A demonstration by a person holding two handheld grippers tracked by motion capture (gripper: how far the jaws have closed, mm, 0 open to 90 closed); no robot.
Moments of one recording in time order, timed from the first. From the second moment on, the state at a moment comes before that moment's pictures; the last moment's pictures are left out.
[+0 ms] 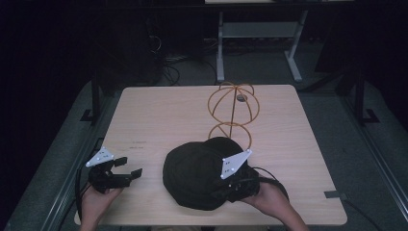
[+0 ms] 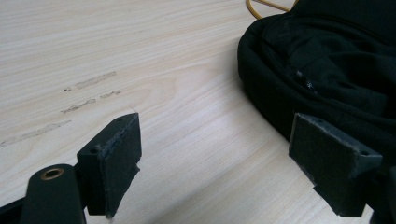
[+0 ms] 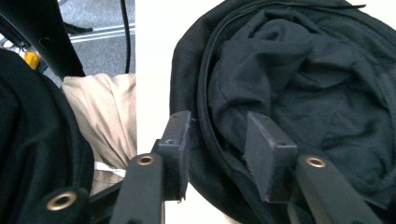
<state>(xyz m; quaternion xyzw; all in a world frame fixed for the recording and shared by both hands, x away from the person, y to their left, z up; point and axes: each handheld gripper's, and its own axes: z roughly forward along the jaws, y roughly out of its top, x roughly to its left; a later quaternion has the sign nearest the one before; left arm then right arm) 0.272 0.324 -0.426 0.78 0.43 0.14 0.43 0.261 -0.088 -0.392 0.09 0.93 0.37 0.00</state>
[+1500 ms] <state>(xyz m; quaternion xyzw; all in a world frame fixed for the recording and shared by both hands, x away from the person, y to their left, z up) 0.269 0.322 -0.425 0.78 0.41 0.15 0.44 0.253 -0.008 -0.431 0.05 0.97 0.25 0.03</state>
